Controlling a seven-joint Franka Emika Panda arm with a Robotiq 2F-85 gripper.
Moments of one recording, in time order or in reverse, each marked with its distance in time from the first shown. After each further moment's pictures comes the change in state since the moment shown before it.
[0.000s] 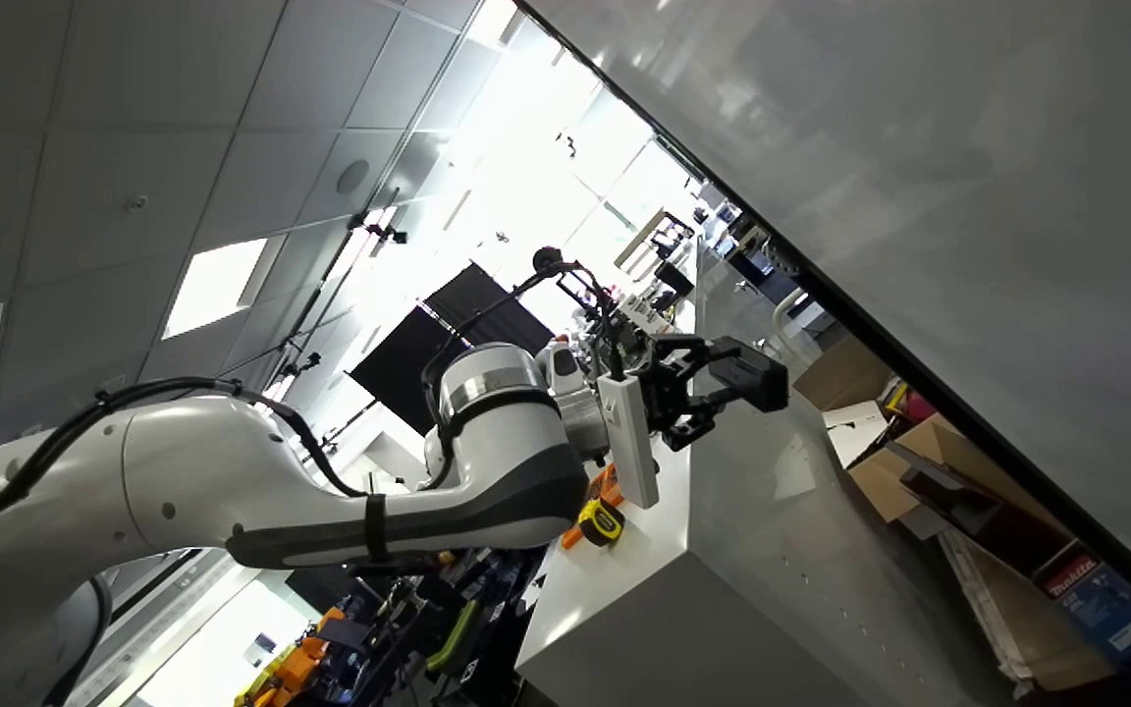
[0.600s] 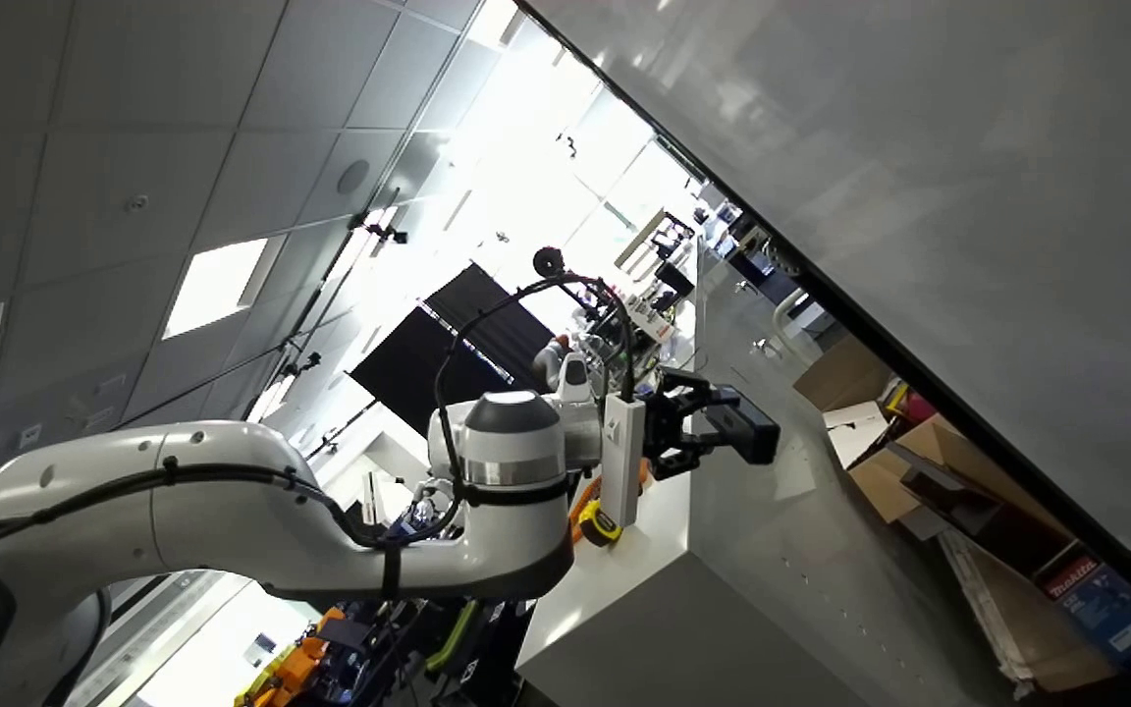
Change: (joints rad) arm 0.067 -0.001 -0.031 -0.125 0.717 0.051 -0.642
